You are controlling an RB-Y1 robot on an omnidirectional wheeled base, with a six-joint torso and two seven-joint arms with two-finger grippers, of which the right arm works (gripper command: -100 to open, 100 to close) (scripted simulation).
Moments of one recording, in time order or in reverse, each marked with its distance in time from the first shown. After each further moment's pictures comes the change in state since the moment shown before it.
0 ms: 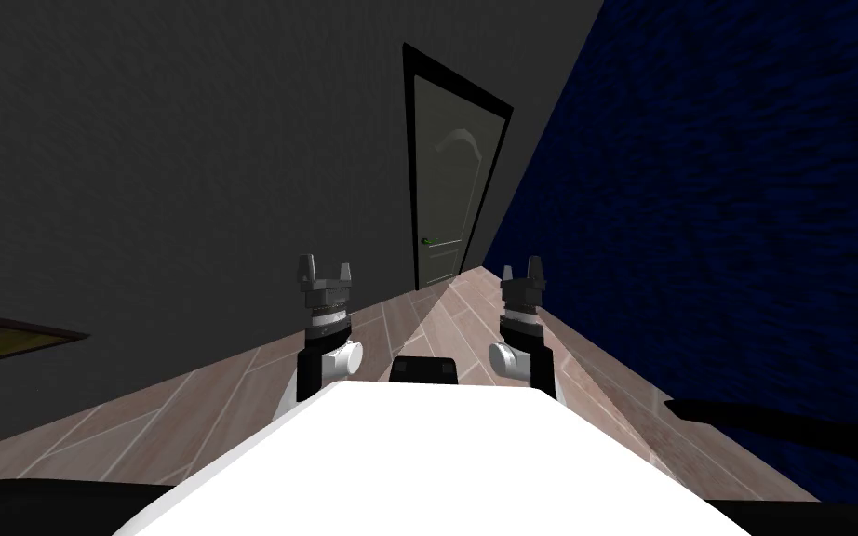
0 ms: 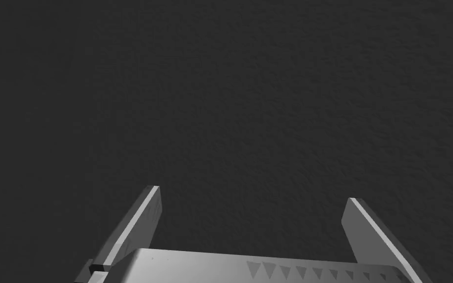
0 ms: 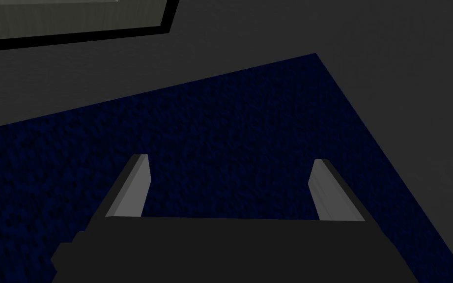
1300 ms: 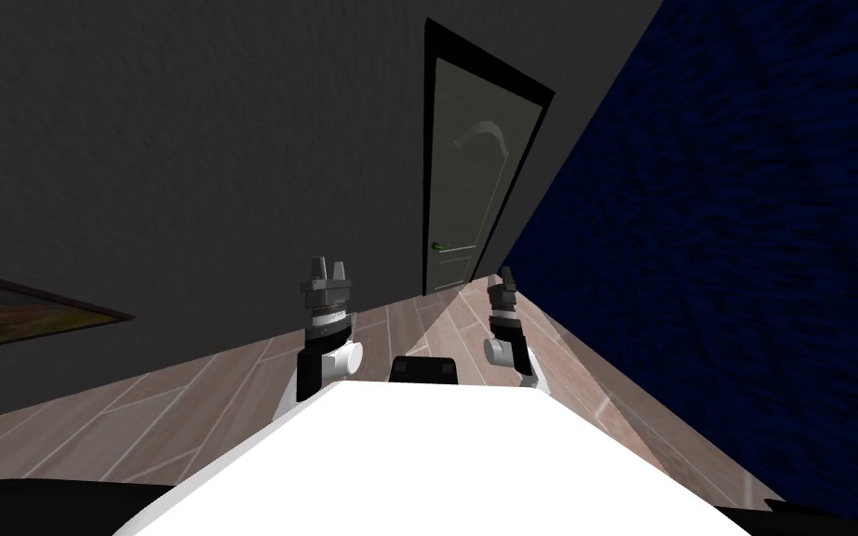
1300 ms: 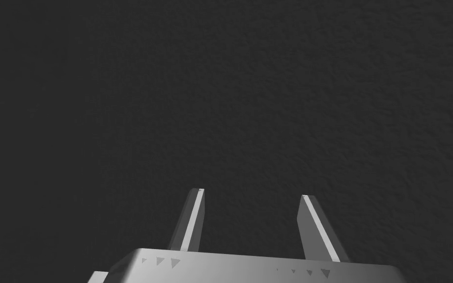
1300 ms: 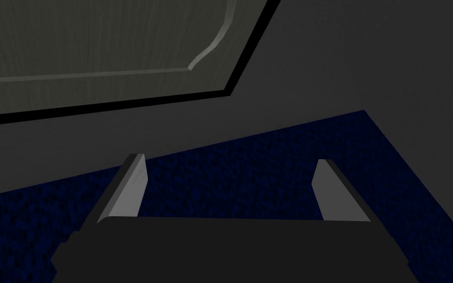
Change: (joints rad) arm -0.117 -0.079 -0.052 0.301 0.042 -0.057 -0.054
